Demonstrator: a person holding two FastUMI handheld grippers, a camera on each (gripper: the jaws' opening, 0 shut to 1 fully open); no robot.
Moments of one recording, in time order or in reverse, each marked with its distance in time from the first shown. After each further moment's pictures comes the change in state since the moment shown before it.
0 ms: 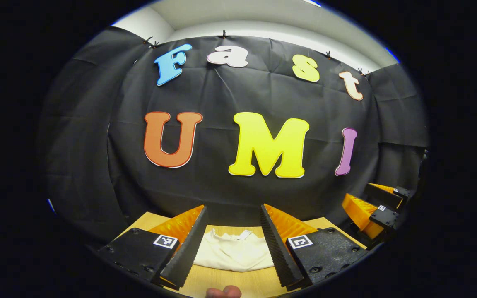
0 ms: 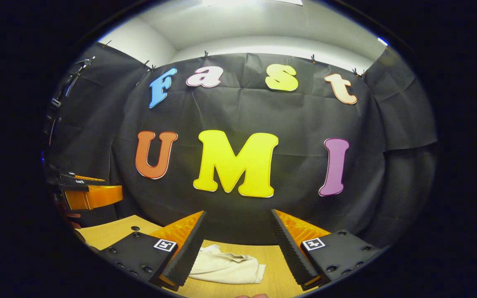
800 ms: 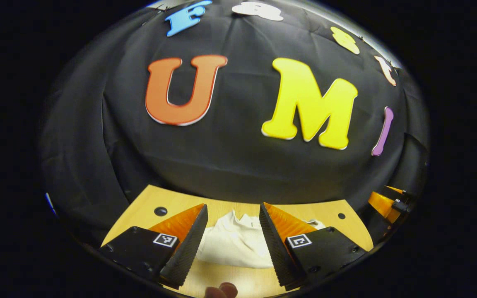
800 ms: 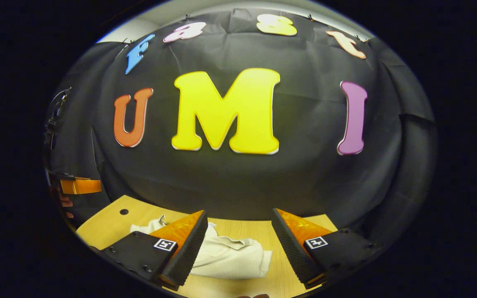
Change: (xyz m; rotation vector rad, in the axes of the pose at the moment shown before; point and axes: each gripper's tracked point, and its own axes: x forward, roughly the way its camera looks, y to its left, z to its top) left arm 0.098 0.079 -0.045 -0.031 0.212 0.069; right arm 0.099 -0.020 -0.075 0.025 0.242 -0.014
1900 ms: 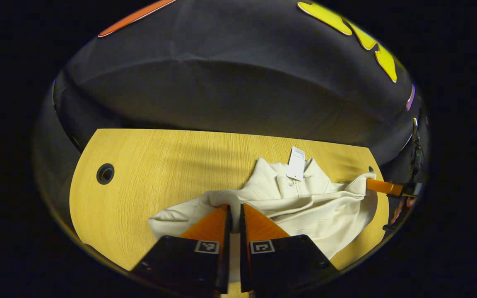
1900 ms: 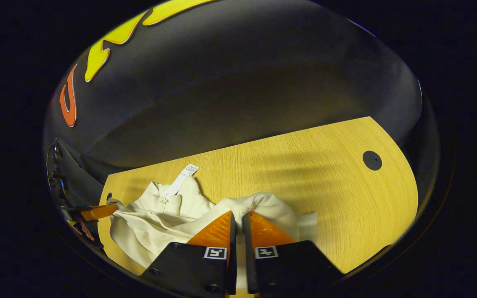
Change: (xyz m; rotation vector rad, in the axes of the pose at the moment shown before) left arm 0.195 0.010 -0.235 0.014 0.603 -0.073; right arm 0.188 -0.018 -0.276 0.344 0.679 0.002
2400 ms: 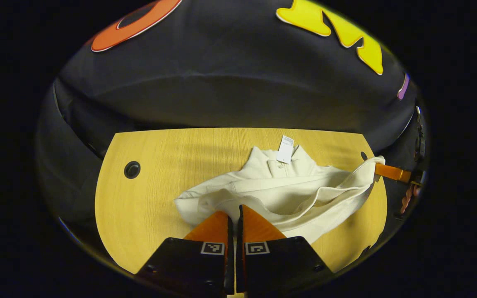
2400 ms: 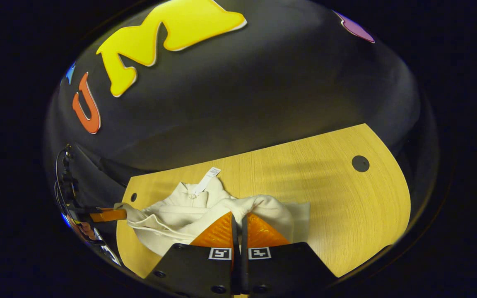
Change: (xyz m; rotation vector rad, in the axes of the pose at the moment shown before) left arm -0.066 -0.009 -0.006 0.056 0.094 0.010; right arm -0.065 0.015 0.013 -0.007 0.014 0.088
